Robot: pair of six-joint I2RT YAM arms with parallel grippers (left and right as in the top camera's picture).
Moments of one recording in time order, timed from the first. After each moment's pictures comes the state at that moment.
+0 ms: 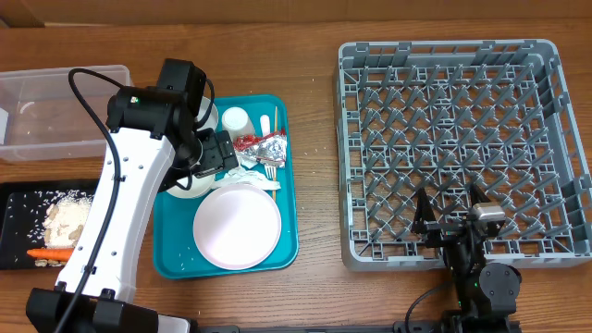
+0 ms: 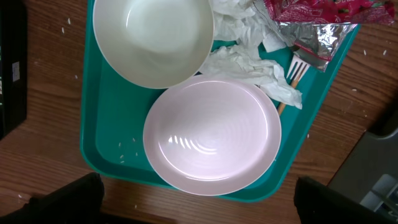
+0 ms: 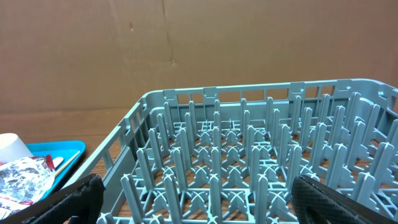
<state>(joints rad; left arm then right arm) -0.17 1.59 1.56 -1.44 -0.02 -0.53 0.03 0.01 0.02 -0.03 -0.07 0.10</state>
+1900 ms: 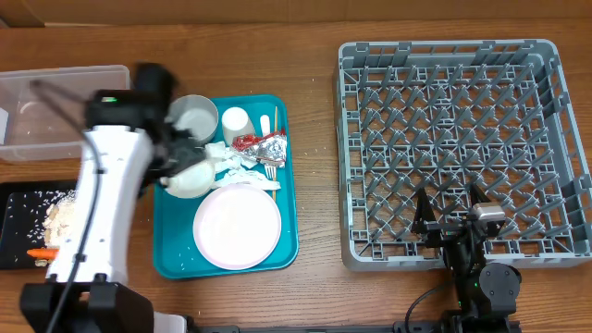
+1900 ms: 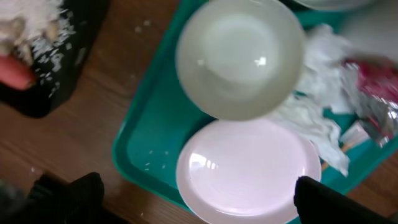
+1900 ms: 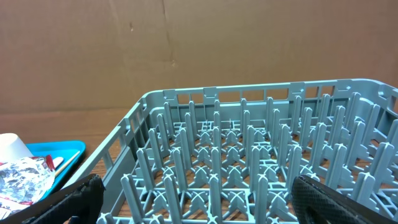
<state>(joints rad) 0.01 1.60 1.51 -1.42 -0.13 -0.67 0.03 0.01 0.02 -0.03 -0.07 0.10</state>
